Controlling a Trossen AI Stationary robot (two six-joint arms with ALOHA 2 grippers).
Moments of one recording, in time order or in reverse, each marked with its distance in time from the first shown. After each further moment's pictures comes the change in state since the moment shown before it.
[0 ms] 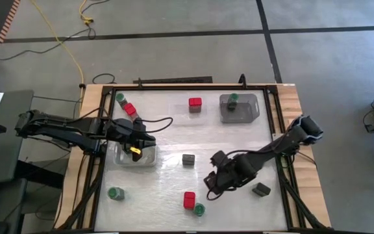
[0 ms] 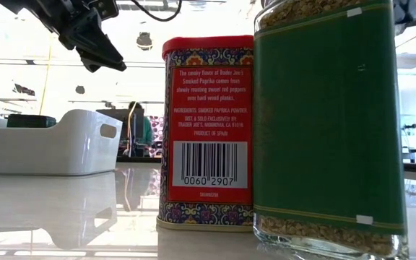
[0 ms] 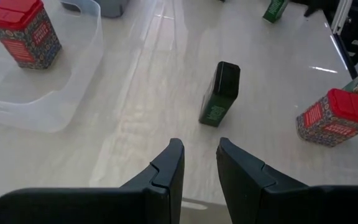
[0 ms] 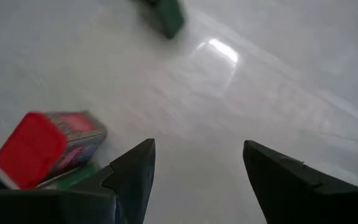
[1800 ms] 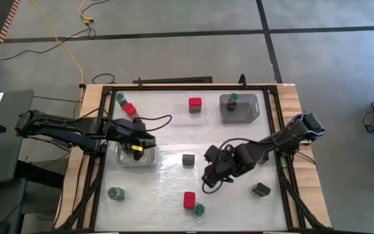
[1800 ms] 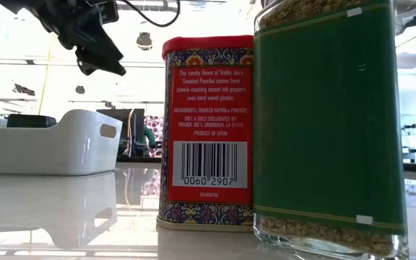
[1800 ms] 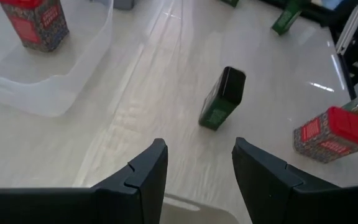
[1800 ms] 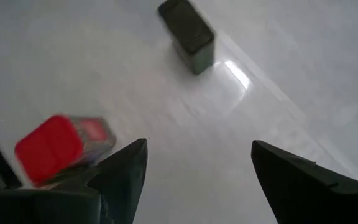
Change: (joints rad) left arm 0.000 0.000 0.000 0.001 -0.019 -0.115; right arm -0.083 -0.042 0.000 0.096 -0.004 -0.338
